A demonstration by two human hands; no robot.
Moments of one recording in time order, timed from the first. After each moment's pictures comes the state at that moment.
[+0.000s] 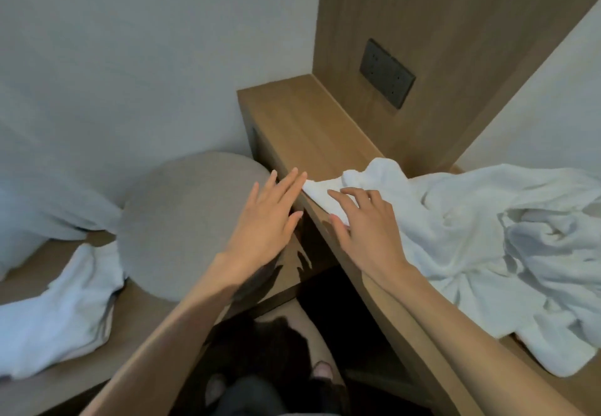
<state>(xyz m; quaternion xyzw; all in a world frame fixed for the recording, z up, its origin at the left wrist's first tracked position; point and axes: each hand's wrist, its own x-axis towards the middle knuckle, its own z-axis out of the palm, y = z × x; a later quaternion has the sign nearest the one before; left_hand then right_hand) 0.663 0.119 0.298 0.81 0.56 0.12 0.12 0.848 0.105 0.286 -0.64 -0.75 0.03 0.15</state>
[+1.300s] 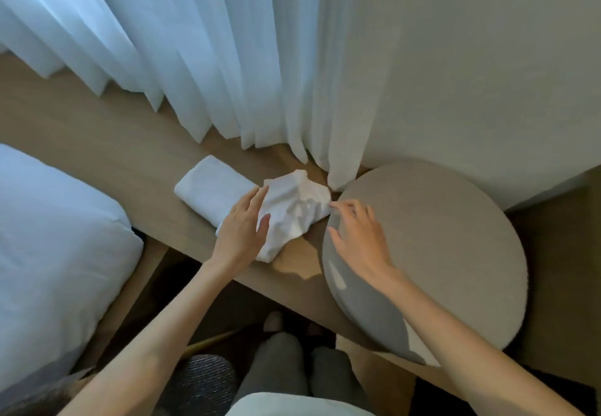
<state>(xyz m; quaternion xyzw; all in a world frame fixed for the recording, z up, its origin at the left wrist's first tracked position) 0.208 0.002 0.172 0.33 0.90 0.23 0.16 0.353 0.166 0.177 -0.27 -0.93 0.23 -0.01</state>
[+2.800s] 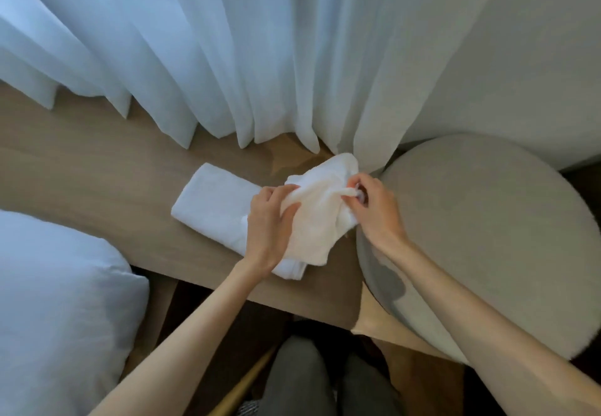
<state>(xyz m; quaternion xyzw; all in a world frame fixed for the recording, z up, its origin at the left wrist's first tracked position) 0.097 0.038 0.082 0.33 0.86 0.32 0.21 0.223 0.180 0.075 -0.40 -0.80 0.42 0.12</state>
